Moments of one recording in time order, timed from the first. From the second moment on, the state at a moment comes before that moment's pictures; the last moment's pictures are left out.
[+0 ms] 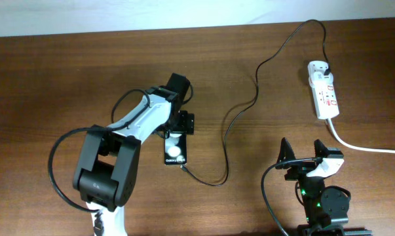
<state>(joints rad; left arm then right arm) -0.42 2.06 1.40 -0.81 -0.06 -0.34 0.01 0.01 0.01 -0.07 0.00 0.26</state>
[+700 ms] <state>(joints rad) -0.39 2.06 1.39 -0.98 0.04 -0.46 0.01 0.01 0.01 -0.07 0.00 0.26</state>
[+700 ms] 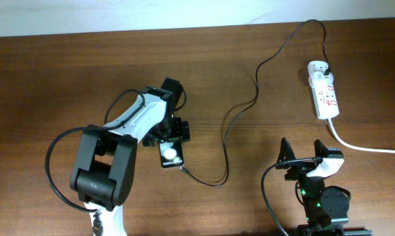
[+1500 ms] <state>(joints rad) -0.45 2.04 1.35 -0.69 -0.10 -0.47 0.01 0.01 0.01 -0.07 0.00 0.26</state>
